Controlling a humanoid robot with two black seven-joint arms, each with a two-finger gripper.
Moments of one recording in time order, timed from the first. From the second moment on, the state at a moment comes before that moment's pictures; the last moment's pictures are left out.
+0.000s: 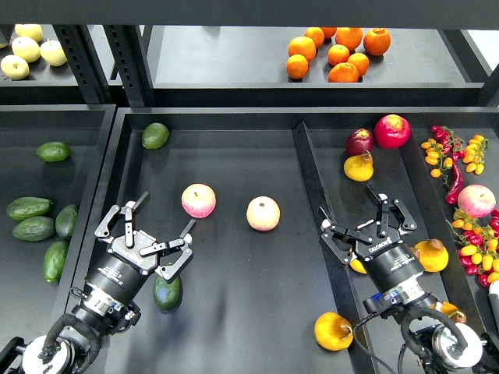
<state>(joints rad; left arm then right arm) 0.18 0.00 -1.33 -1.35 -0.12 -0.49 0.32 -0.07 0.02 1.36 1.29 0.21 0.40 -0.34</state>
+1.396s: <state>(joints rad) 0.15 0.00 -1.31 -1.34 -0.12 -0.49 0.34 -0.04 0.01 1.35 1.29 0.21 0.39 -0.34</state>
